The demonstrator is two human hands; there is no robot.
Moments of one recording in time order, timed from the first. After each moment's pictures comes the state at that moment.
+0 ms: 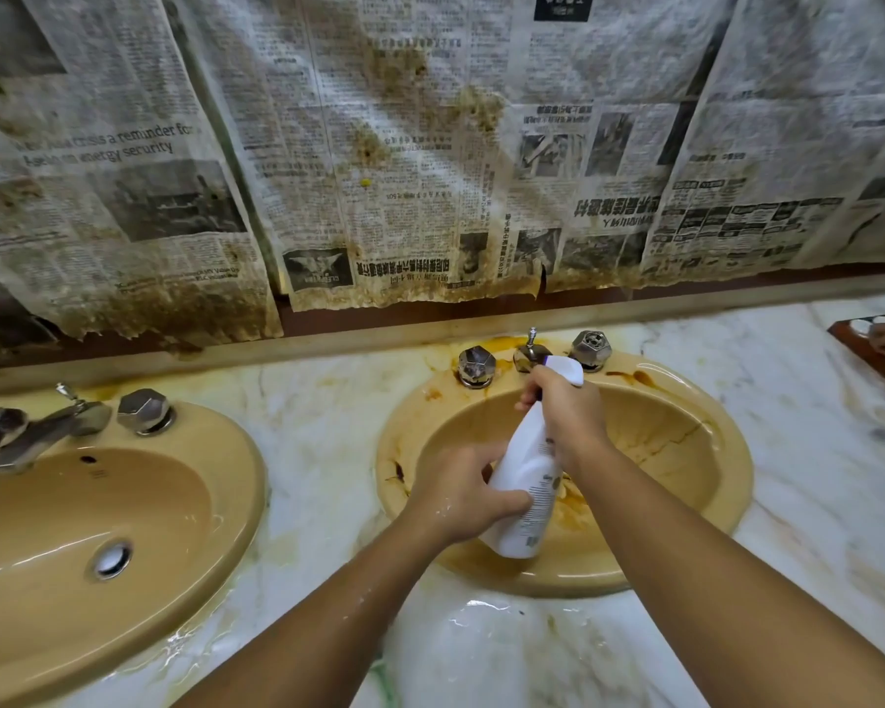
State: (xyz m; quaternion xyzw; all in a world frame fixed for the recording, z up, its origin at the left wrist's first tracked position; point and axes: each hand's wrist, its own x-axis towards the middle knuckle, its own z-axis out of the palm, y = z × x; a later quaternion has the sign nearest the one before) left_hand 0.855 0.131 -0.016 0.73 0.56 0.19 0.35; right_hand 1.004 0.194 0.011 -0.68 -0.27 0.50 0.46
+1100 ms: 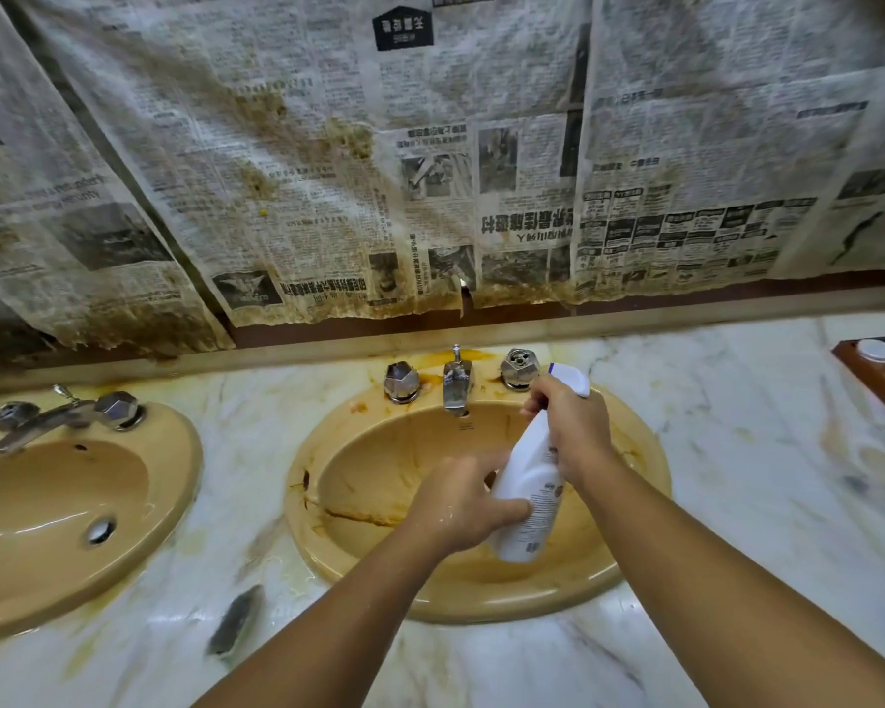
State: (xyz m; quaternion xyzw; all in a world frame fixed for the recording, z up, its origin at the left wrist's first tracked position) left_hand 1.047 0.150 -0.006 0.69 0.63 0.15 0.31; right_hand 1.189 0.230 0.002 -0.64 -0.28 0.56 0.45
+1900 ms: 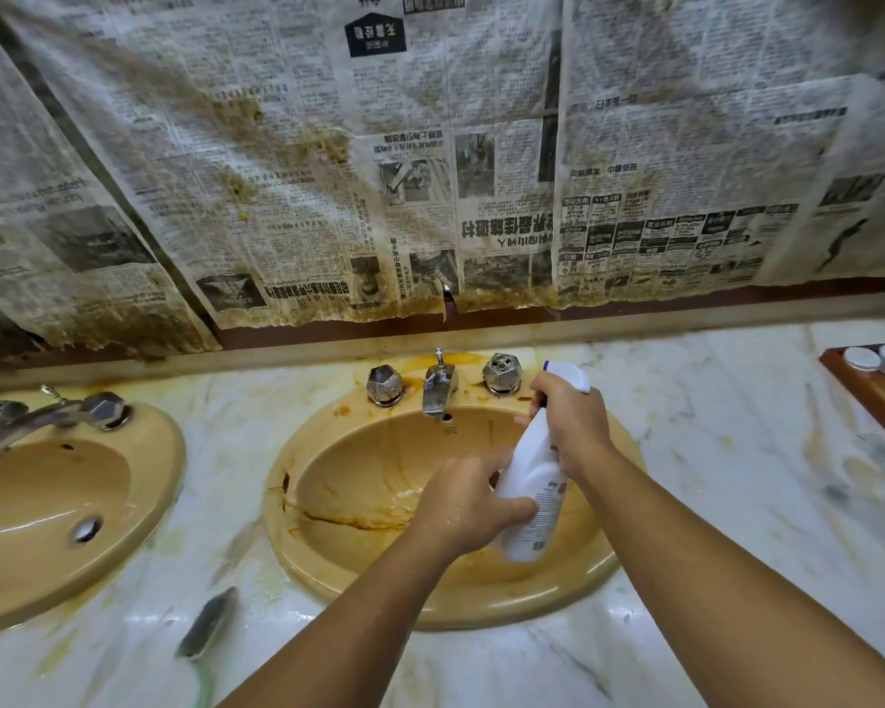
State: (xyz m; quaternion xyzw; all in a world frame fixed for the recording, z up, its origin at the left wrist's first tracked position) left_hand 1.086 0.159 -0.010 0.68 0.65 0.17 0.29; right_hand 1.221 0.250 -0.002 -0.62 -0.31 0.57 0.43
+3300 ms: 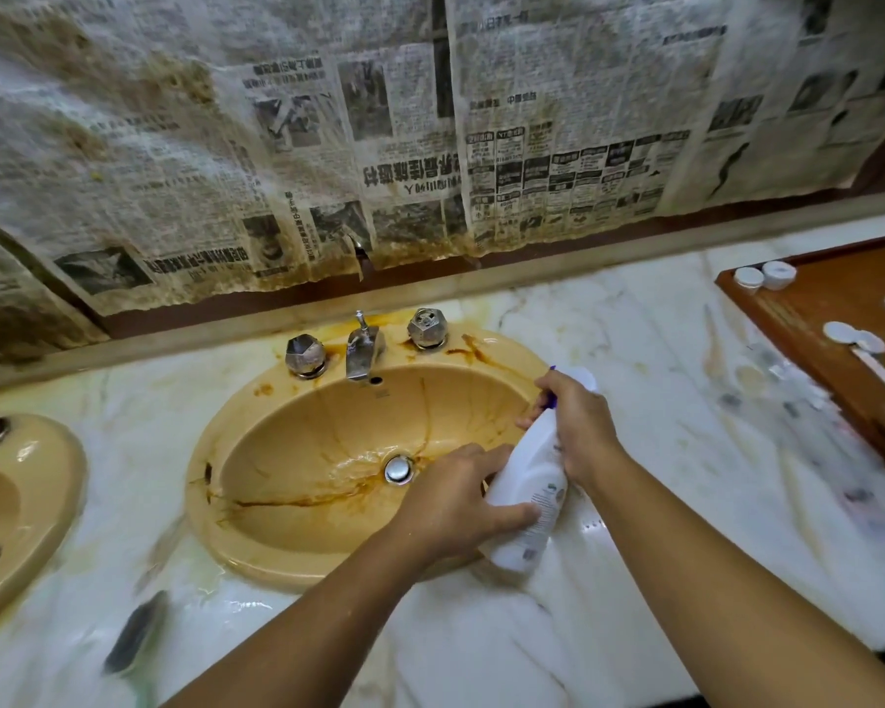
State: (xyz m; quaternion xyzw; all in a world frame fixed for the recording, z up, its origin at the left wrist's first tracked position) left_hand 1.129 0.134 -0.034 0.77 0.54 0.12 0.31; right_hand 1.300 0.198 -0.039 -0.65 -0.19 0.59 0.44
